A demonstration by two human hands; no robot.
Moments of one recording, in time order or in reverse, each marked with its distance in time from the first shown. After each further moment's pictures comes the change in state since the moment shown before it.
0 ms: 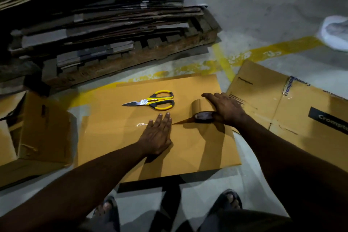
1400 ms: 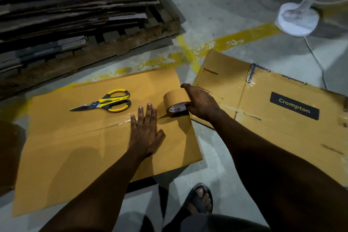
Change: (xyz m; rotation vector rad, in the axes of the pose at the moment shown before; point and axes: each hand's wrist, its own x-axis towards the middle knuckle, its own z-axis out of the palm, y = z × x) left_hand 0.068 0.102 0.018 -0.074 0.308 -0.177; right_hand -0.020 0.065 0.025 0.239 0.145 0.136
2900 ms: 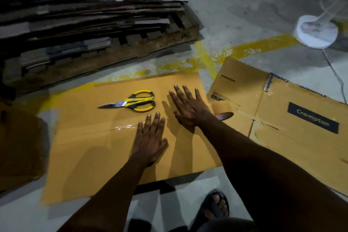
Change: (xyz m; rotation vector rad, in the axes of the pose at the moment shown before) left_hand -0.034 -0.065 -0.001 0.029 -0.028 0.055; right_hand 0.045 -0.089 0.048 -0.404 -0.186 -0.173
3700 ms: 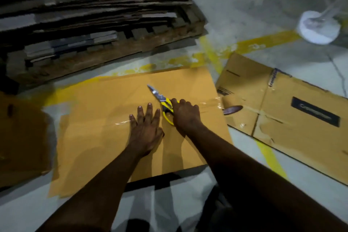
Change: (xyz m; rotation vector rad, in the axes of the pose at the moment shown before) left_hand -0.008 -0.049 -0.011 0.013 -0.024 -0.052; right_hand -0.007 -0.094 -0.003 0.147 0.012 0.298
